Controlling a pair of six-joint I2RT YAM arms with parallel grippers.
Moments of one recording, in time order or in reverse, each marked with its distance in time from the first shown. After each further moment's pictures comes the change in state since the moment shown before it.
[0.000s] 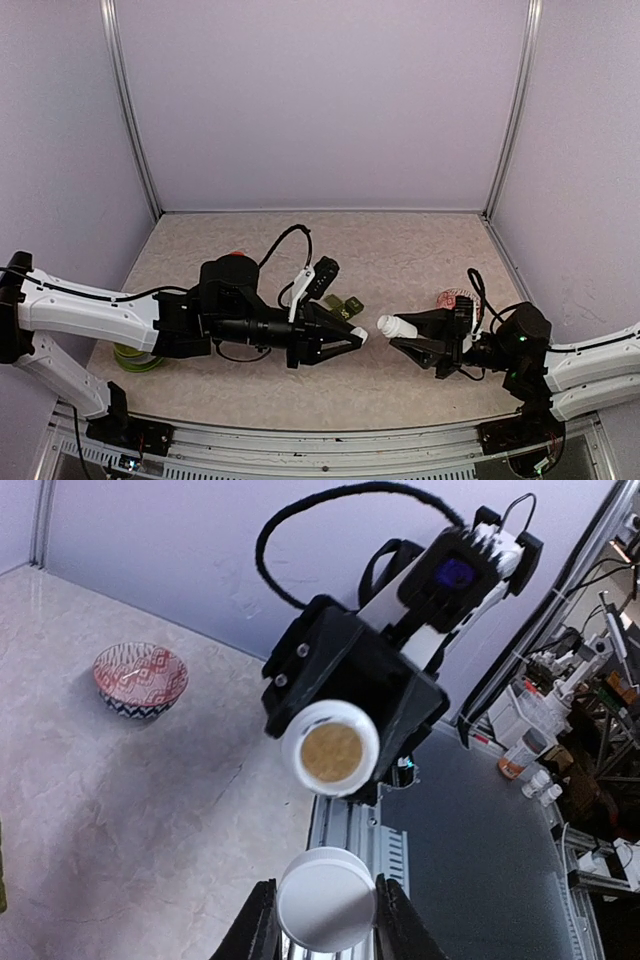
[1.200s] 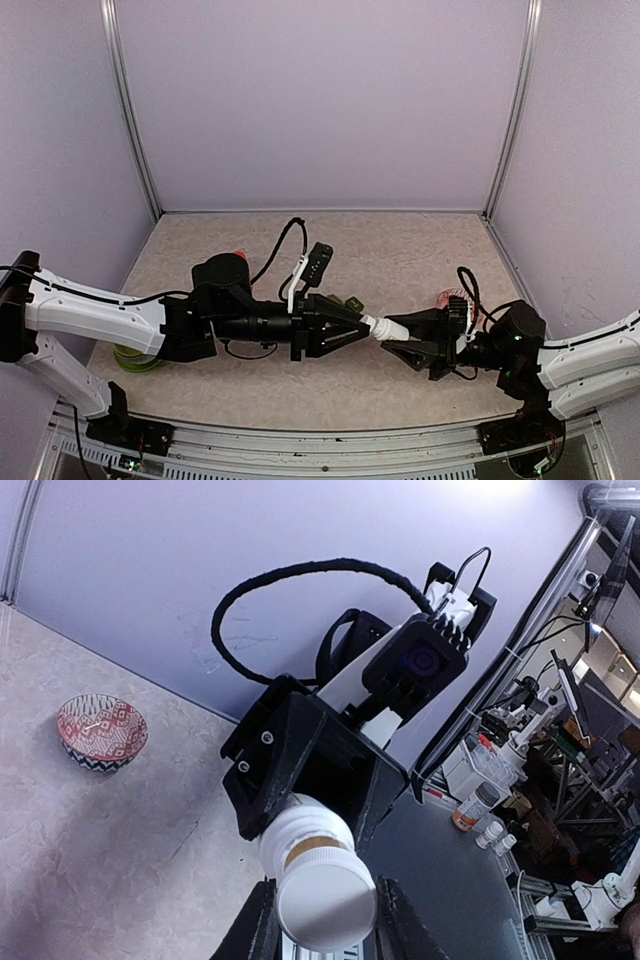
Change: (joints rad) left arm 0.000 0.027 -0.025 0.250 0.045 -0.142; right arm 0.049 0.081 0.045 0.060 -0.009 0.004
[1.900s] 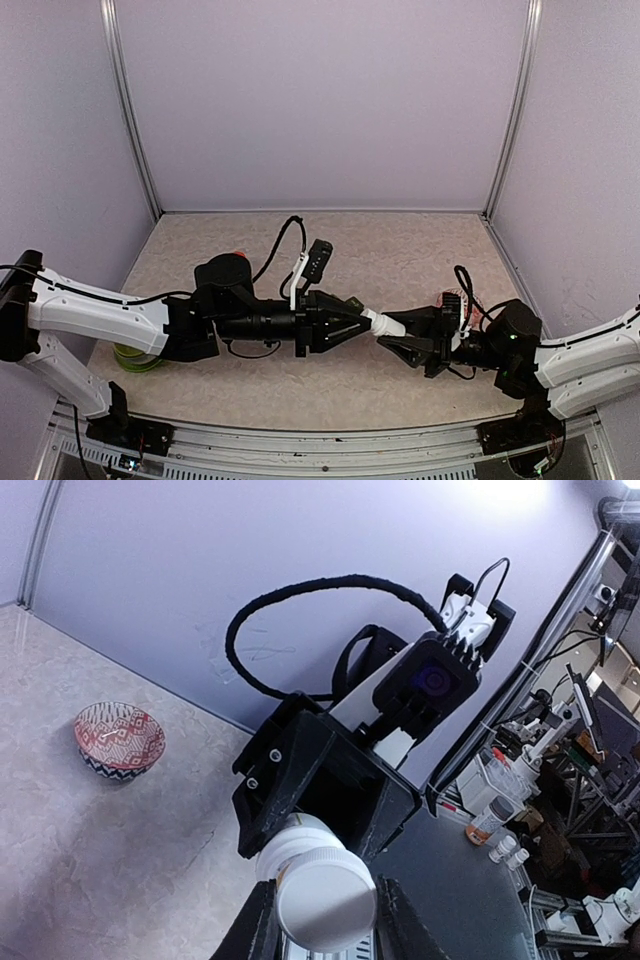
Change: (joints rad) left arm 0.001 0.019 0.003 0.026 -0.045 -0.013; right arm 0.004 0.035 0.012 0.004 0.035 0.000
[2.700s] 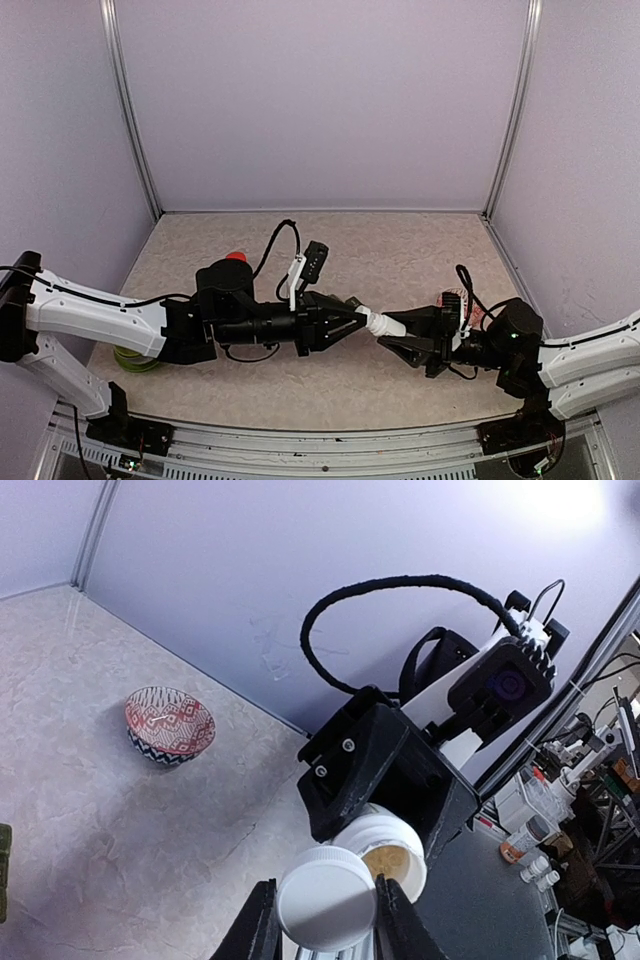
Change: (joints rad) left arm -0.013 -0.014 -0.014 -0.058 -0.150 -0.001; right arm 0.002 -0.036 0.010 -0.072 0.019 -0.011
